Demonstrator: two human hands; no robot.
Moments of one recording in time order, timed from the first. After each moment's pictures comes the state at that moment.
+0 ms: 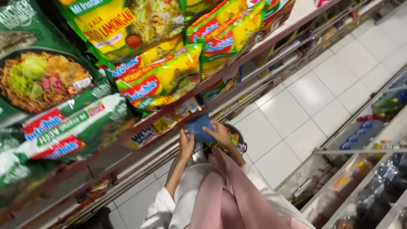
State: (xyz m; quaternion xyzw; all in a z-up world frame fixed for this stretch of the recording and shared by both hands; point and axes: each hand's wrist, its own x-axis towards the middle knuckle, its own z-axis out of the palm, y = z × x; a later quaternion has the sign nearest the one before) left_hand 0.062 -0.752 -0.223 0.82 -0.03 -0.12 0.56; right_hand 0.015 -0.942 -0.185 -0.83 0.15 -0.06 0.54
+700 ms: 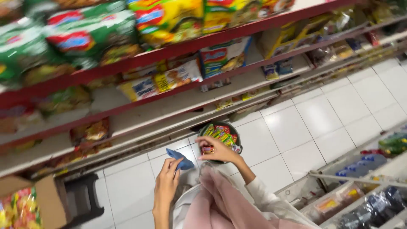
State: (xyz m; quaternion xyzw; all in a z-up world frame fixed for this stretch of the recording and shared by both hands) left_hand -0.184 -0.674 0.057 0.92 -0.01 -0.12 0.38; right_hand -0.135 -0.929 -0.032 -0.79 -0.11 0.23 0.56
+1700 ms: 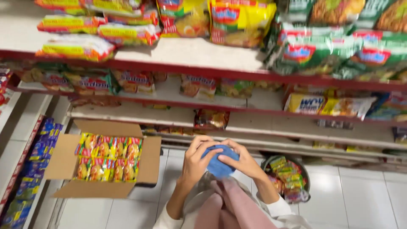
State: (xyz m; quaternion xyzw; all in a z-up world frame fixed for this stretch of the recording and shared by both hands) left_hand -0.149 -0.315 0.131 0.84 -0.11 0.21 0.49; right_hand -0.098 -0.503 0.098 -0.64 -0.23 0.25 0.69
